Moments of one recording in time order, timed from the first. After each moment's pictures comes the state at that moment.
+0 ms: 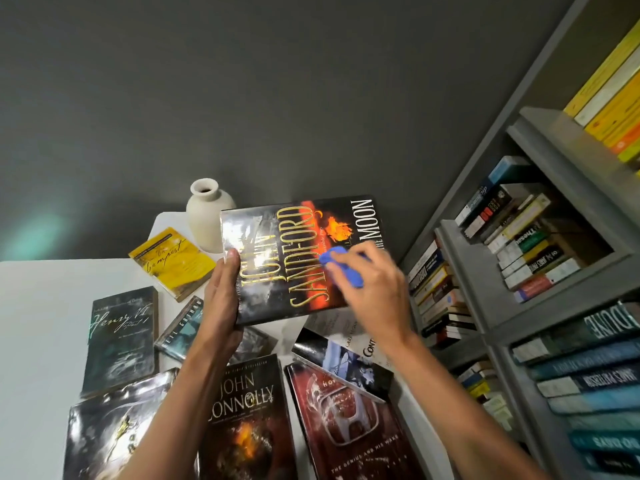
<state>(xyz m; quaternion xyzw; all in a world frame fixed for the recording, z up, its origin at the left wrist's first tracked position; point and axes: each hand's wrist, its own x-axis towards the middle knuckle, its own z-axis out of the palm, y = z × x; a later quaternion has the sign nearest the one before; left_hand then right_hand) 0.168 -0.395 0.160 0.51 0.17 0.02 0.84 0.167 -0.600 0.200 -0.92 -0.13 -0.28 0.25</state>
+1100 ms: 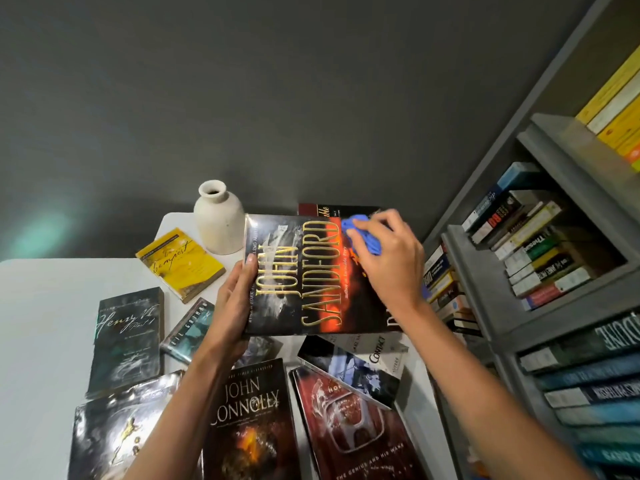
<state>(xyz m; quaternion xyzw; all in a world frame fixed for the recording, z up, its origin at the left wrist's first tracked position) 0.159 -0.399 0.179 0.53 0.14 -0.02 0.84 0.210 -0.606 0.219 -0.91 -0.09 -0.32 0.24</state>
